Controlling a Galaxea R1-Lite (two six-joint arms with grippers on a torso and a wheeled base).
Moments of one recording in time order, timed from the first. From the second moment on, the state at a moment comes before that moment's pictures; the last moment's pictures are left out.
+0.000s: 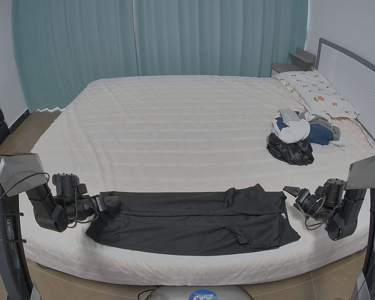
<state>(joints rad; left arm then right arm) 0.04 2.35 -0.74 -1.00 -0.30 -0.32 -0.03 2.43 -0.55 -1.49 0.30 0.83</state>
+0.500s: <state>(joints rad) 0.04 2.37 -0.71 -1.03 -0.31 -0.22 -0.03 2.43 -0.55 -1.49 0.31 0.83</state>
